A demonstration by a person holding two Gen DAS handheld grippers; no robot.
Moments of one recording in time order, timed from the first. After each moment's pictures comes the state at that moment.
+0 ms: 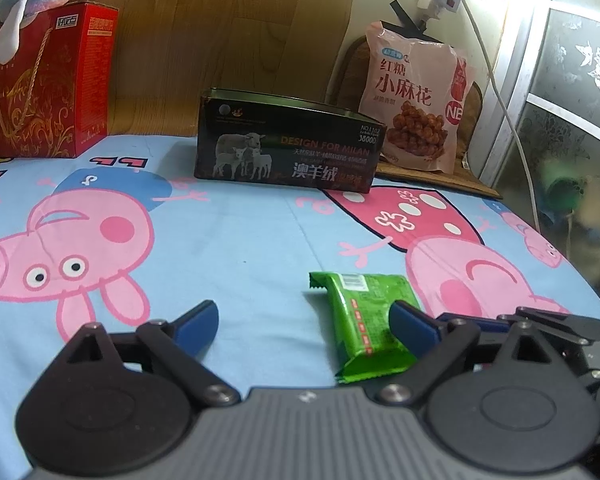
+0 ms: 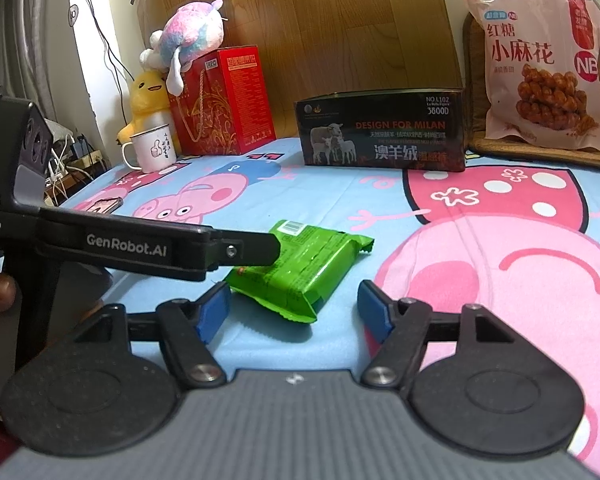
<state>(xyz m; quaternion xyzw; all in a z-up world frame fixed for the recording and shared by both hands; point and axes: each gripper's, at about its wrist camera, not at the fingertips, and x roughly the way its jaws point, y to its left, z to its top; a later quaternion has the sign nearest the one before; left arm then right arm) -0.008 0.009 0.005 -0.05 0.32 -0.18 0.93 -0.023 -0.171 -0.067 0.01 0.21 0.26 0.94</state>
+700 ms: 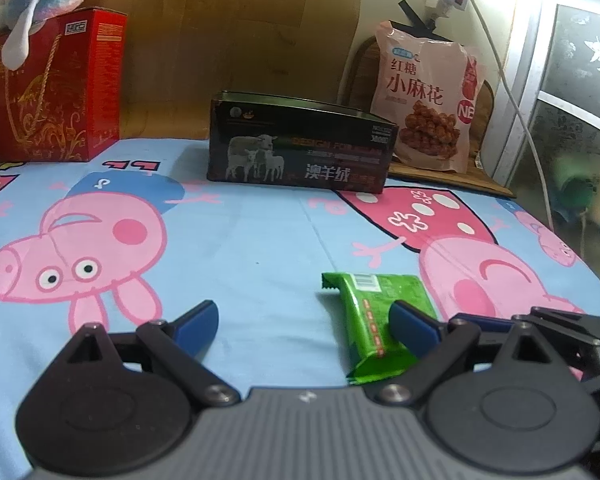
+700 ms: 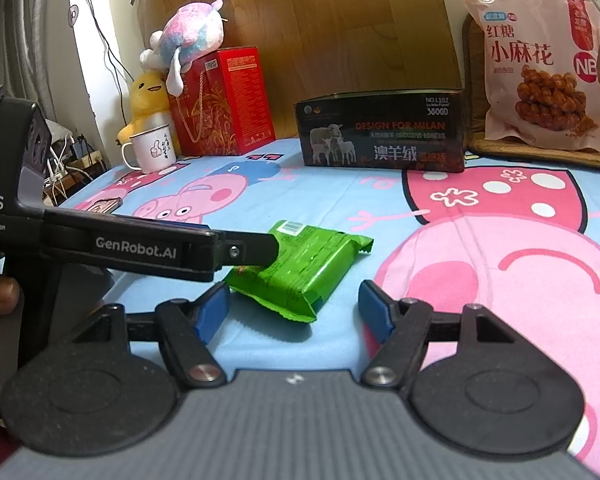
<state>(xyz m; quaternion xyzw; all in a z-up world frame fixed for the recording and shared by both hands) -0.009 0.008 0.005 -0.04 0.31 -0.16 0.94 -0.024 -0.172 -0.067 0.01 0.21 0.26 0.94</state>
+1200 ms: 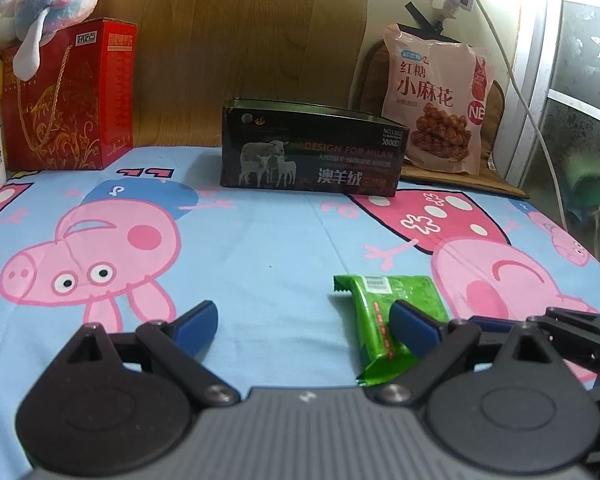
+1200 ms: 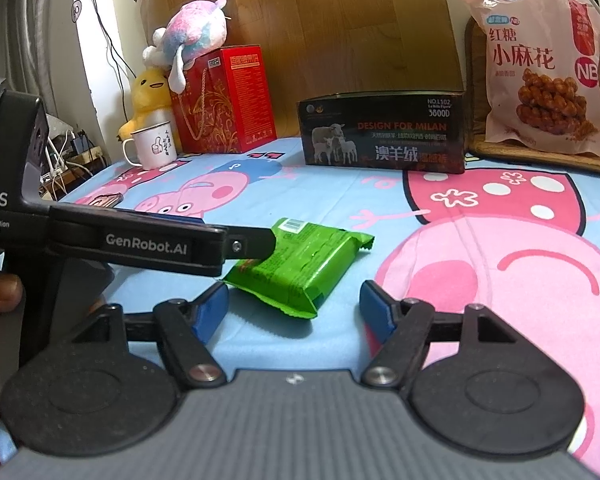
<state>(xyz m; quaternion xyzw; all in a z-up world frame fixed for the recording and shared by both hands) -0.012 0.007 0.006 -0.03 0.31 -0.14 0.94 -0.026 -0.171 -0.068 0.00 0.21 0.25 0.94</state>
